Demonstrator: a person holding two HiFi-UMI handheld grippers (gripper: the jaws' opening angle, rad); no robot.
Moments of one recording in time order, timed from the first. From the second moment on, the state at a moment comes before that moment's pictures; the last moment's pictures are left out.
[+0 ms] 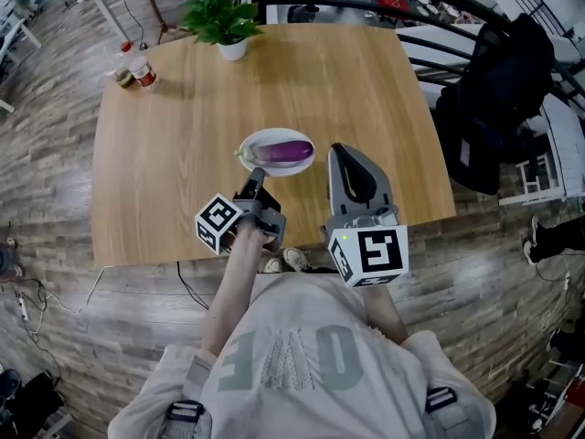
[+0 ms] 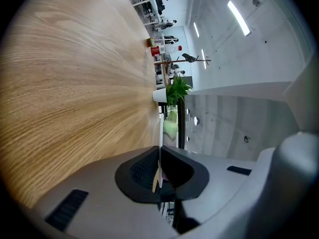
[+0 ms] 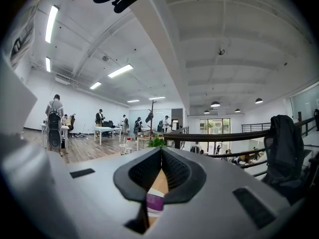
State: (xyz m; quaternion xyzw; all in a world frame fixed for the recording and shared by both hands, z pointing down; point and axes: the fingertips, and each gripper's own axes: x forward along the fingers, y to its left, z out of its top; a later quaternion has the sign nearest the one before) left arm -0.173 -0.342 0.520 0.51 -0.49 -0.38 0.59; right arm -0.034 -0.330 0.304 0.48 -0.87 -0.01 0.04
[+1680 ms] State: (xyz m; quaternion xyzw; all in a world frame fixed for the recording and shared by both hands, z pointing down) left arm -0.156 -0.333 0.611 0.45 -0.53 -0.34 0.63; right arm 0.046 -0.318 0.325 0.55 -0.83 0.02 0.07
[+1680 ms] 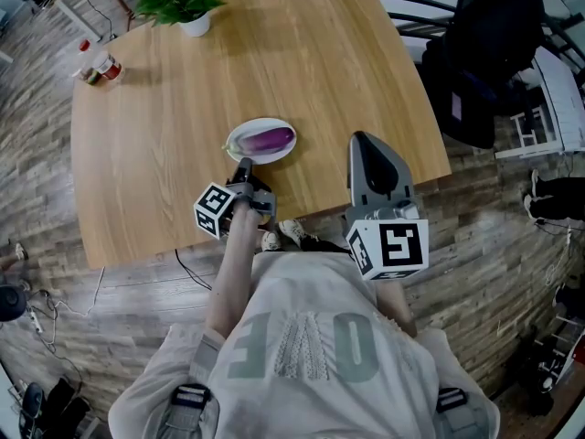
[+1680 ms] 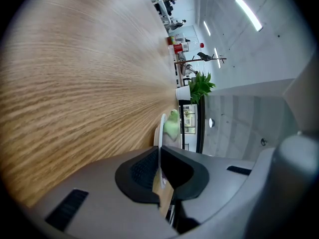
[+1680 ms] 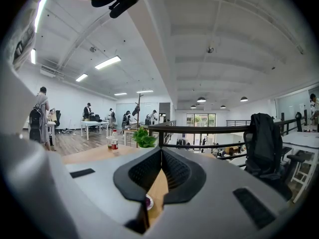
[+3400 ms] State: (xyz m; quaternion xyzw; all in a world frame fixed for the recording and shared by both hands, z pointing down) left arm -0.192 -0.308 0.224 0.67 -0.71 -0.17 -0.14; right arm 0.022 -0.335 0.292 0.51 -0.86 0.00 0.00
